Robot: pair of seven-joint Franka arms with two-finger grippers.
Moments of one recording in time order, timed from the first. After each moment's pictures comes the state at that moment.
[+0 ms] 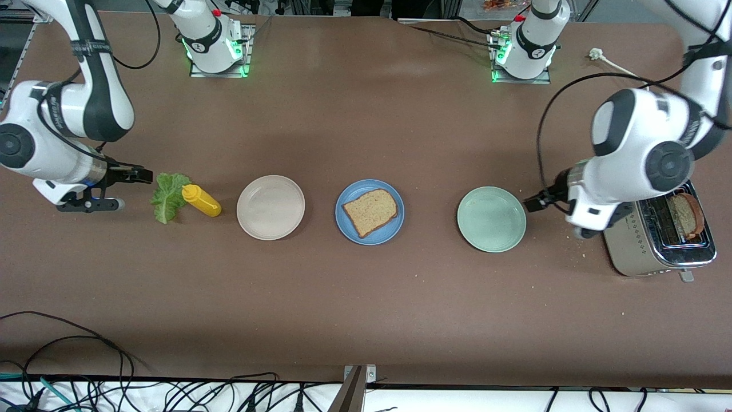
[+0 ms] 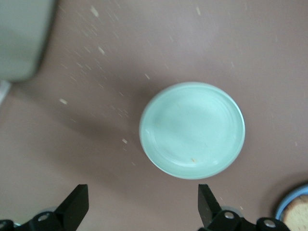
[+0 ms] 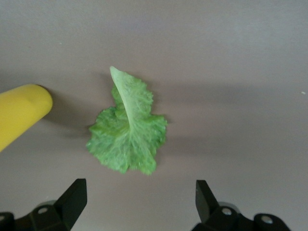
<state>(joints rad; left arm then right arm) -0.01 0.29 -0.12 -1.71 -0.04 1.78 -0.67 -0.01 0.22 -0.08 -2.06 -0.14 2.09 -0.07</state>
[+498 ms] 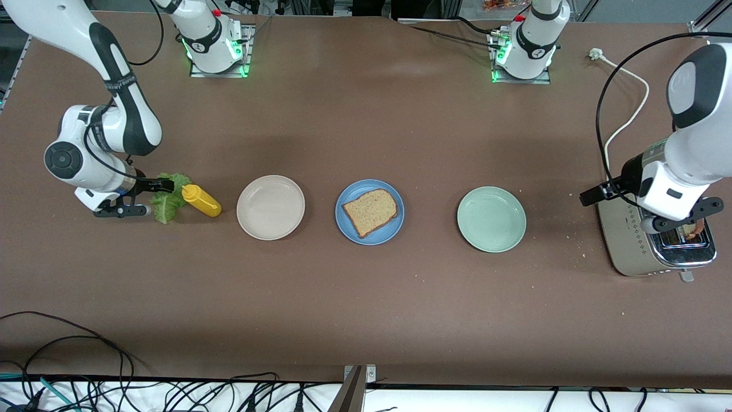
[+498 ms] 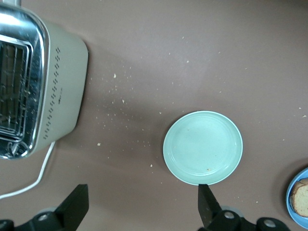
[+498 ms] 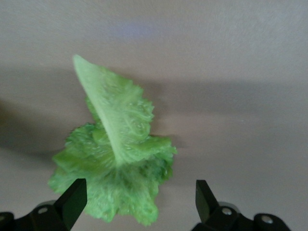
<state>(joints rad) 0.07 0.23 -0.12 -1.57 0.02 1.69 -0.40 -0.04 0.37 -0.08 -2.16 -0.13 2.36 -0.09</state>
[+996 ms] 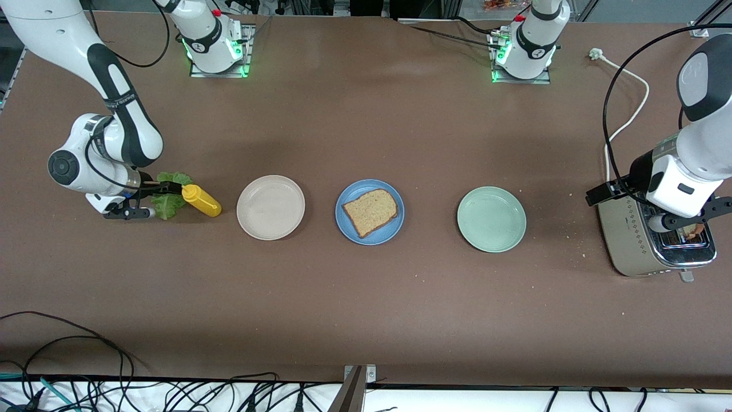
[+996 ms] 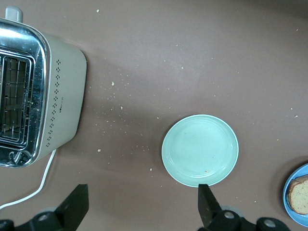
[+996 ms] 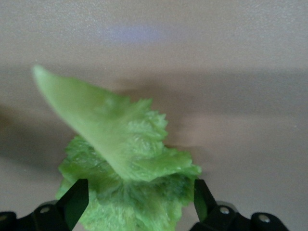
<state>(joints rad) 0.07 0.23 -0.13 -1.54 0.02 1.69 -0.37 -0.06 0.44 -0.08 -2.16 0.06 2.41 -0.22</state>
